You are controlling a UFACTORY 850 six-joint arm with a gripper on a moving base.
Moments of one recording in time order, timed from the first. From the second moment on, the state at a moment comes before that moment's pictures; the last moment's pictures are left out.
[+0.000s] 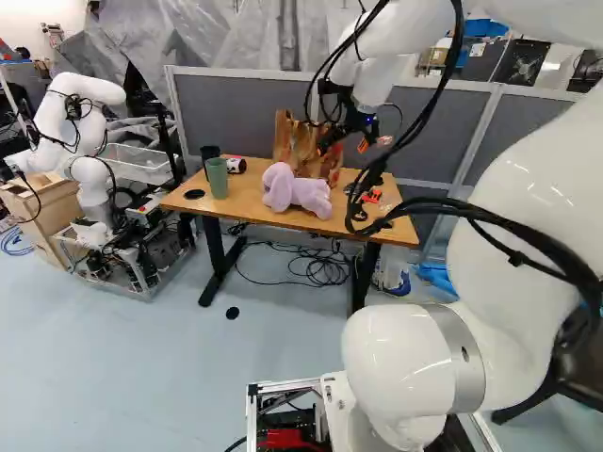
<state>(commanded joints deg) -6.0 2.4 -55.9 6.9 -22.6 -23.1</state>
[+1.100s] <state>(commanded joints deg) -2.5 10.2 -26.6 2.9 19.3 -9.8</state>
